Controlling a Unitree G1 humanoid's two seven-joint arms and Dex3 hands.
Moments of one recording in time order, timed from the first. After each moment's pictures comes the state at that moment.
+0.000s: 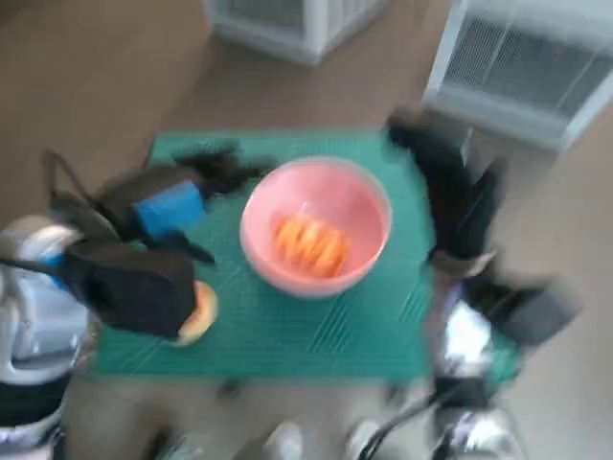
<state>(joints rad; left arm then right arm) -0.53 0.81 0.03 -0.32 0.38 0.19 -0.85 -0.62 -0.01 -0.12 0.49 0.32 -0.68 0.42</state>
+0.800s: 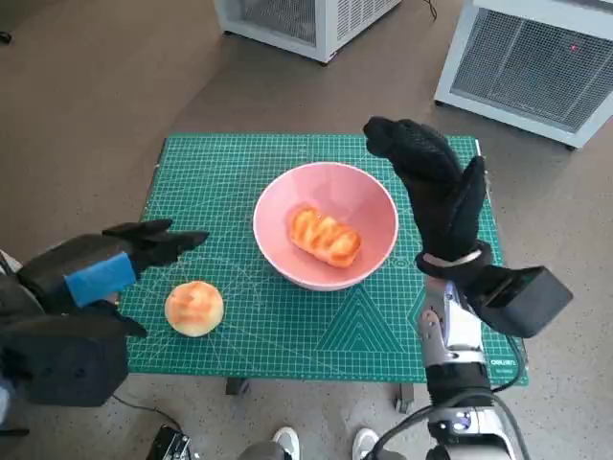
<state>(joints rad) -0.19 0.95 0.13 -0.49 0.31 0.30 -0.90 -0.66 0.01 -0.12 0.56 0.37 -0.66 0.54</state>
